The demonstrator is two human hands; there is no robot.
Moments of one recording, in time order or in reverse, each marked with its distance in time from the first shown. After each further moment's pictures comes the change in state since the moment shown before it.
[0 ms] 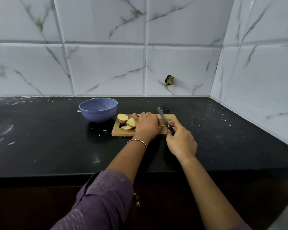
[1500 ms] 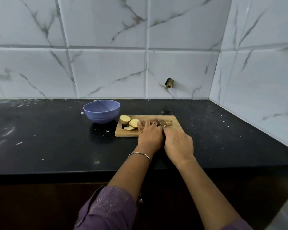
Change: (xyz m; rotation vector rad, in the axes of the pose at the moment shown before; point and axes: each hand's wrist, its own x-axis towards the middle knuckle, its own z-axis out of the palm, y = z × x) left_hand -0.042 0.005 0.004 0.051 -0.060 0.120; right_hand -0.011 -0.002 0.005 -0.420 0.065 -0.376
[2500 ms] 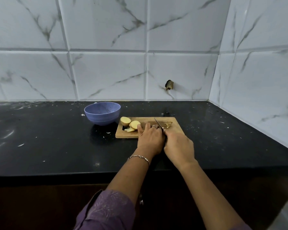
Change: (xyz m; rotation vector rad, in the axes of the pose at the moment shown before) left_hand -0.005 -0.001 0.000 -0.054 -0.024 -0.010; right_hand -0.006 0.001 -0.004 0.125 -0.020 0.059
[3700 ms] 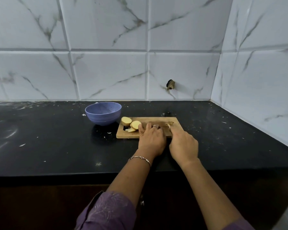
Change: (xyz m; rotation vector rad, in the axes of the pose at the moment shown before) left_hand -0.002 0.001 -0.001 -0.003 -0.001 -0.006; right_hand 0.007 0.007 0.003 -0.049 0.042 0.065
